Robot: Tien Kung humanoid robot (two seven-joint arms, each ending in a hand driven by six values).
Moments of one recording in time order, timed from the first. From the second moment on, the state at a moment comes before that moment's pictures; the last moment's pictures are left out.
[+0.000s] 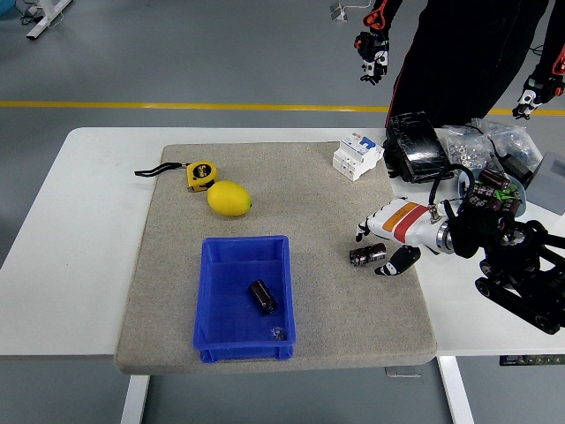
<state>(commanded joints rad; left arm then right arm) -0.17 0.09 -0.55 -0.25 1.02 0.25 0.28 0.99 -0.33 0.10 0.82 -1.87 -0.14 0.21</state>
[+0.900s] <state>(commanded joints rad) -0.18 0.09 -0.54 -0.26 1.01 0.25 0.28 0.98 -0.30 0.08 0.77 -1.82 -0.18 0.22</state>
